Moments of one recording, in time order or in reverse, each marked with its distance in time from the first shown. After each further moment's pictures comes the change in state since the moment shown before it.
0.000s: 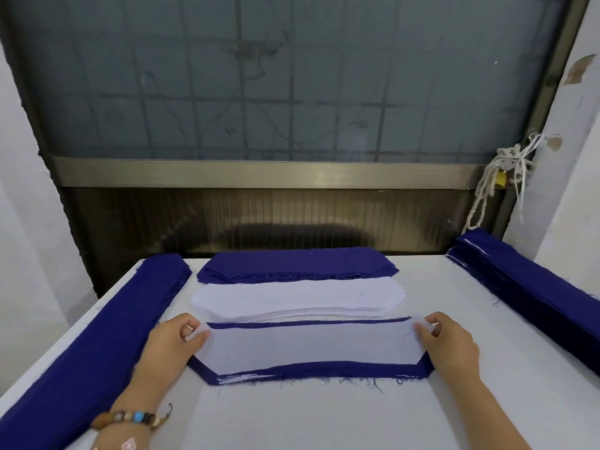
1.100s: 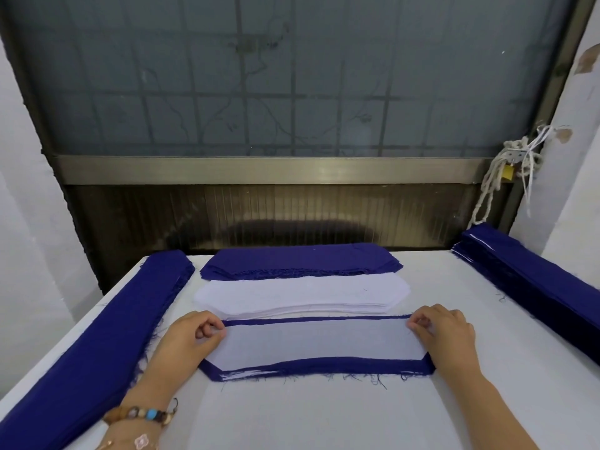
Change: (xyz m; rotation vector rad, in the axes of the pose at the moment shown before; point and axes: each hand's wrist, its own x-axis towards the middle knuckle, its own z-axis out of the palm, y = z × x) left_hand -0.010 0.011 0.007 -0.034 -0.065 0.211; right_hand 0.000 -0.003 0.004 -0.157 0.040 -0.289
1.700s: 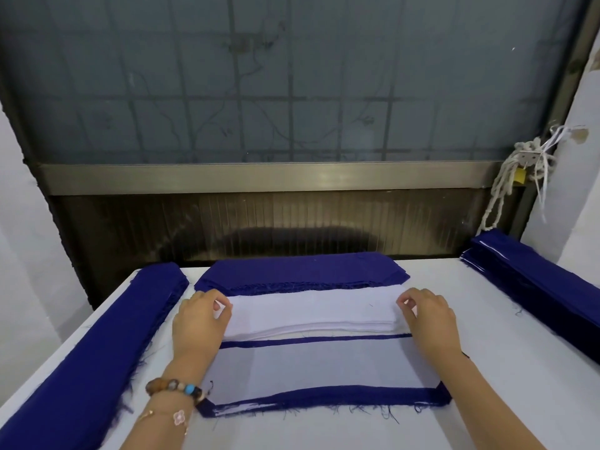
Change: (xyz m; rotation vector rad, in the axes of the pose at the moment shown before) left_hand 0.072 0.026 0.029 0.323 0.269 -0.123; right_hand 0.058 -0.035 0.022 -0.032 0.007 -0.001
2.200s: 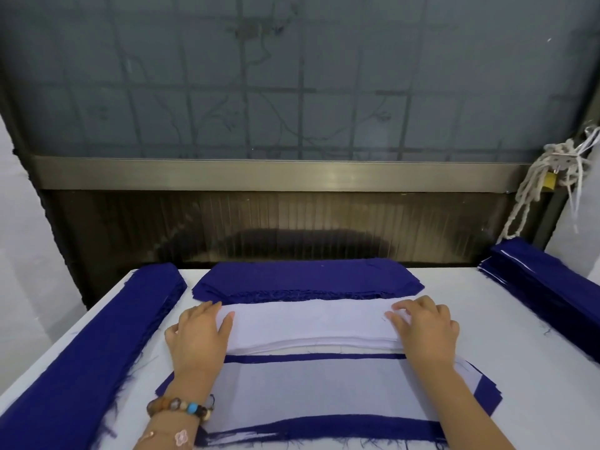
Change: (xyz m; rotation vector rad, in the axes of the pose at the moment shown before) left_hand 0.004 -0.012 0.032 0.240 -0.042 -0.094; right_hand 0.016 -0.016 0.042 -0.135 0.034 0.079
